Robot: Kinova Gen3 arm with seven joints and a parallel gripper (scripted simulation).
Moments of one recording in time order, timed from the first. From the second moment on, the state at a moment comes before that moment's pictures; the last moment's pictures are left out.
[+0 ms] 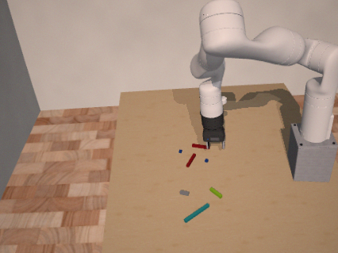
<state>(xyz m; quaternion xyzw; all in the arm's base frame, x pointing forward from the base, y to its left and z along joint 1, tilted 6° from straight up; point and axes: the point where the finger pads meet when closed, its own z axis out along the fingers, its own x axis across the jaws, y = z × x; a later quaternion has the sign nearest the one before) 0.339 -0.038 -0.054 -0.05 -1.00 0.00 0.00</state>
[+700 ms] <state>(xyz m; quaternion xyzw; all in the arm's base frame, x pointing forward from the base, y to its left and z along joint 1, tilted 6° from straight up) 0.359 -0.065 -0.053 0.24 -0.97 0.00 -0.01</state>
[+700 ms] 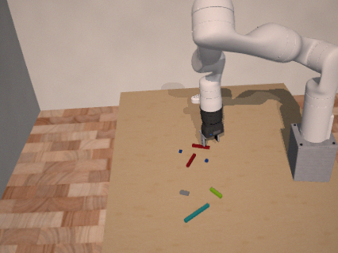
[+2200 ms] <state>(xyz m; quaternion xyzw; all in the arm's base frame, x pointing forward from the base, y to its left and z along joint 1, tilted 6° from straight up) 0.386 -0.095 -0.041 0.59 -0.80 0.02 -0.03</state>
